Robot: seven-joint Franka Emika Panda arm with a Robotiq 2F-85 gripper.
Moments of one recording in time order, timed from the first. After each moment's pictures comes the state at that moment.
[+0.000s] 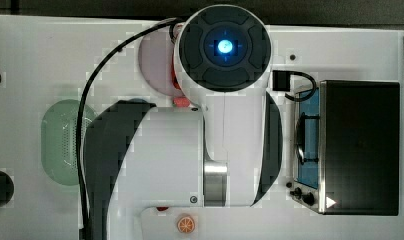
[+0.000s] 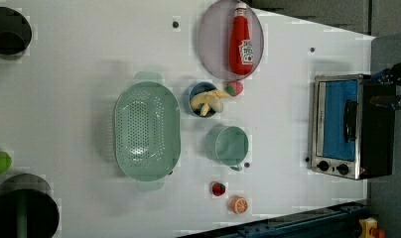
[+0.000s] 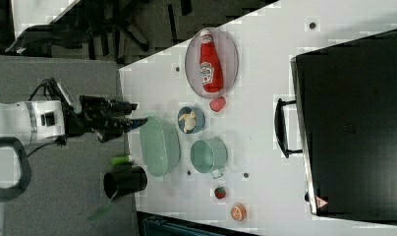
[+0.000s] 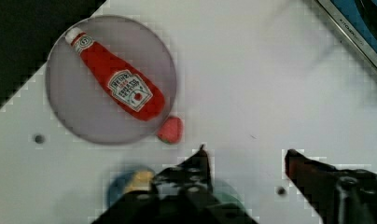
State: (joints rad) arm 0.02 -0.03 -0.01 -1.80 -0.03 0.20 0.01
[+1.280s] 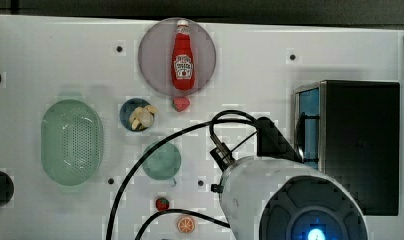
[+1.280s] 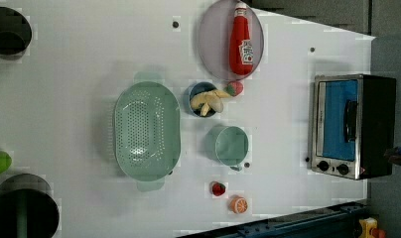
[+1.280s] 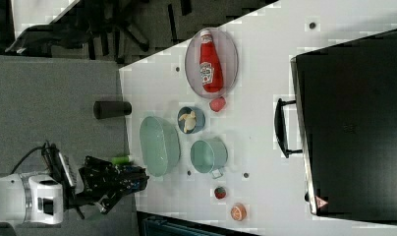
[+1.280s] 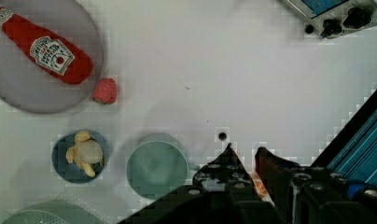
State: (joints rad) arm -0.01 -0.40 -0.08 -2.08 -0.02 0.06 0.06
